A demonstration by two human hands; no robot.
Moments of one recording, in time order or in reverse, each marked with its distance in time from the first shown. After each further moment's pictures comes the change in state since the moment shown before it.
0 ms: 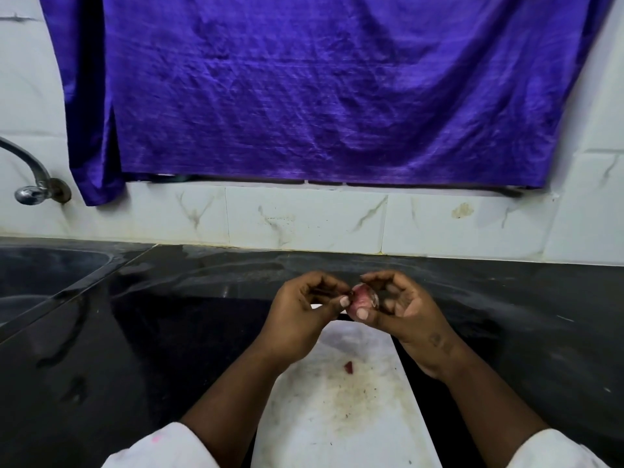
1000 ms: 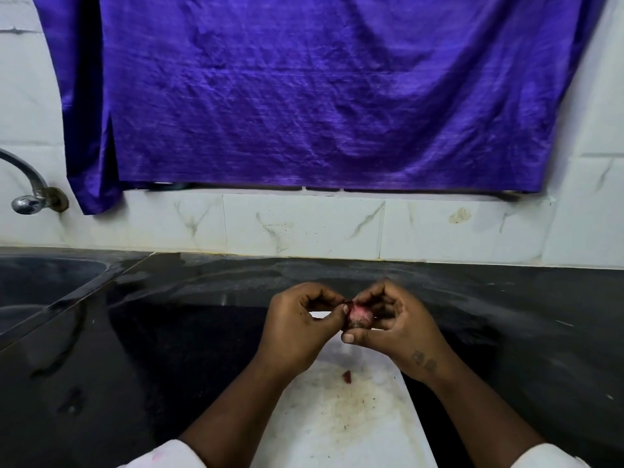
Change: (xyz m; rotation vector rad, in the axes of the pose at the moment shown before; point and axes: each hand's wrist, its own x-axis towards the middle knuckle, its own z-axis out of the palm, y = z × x) left_hand -0.003 -0.001 0.007 0.229 0.131 0.085; right_hand -0.004 -0.002 0.009 -0.283 0.050 -0.065
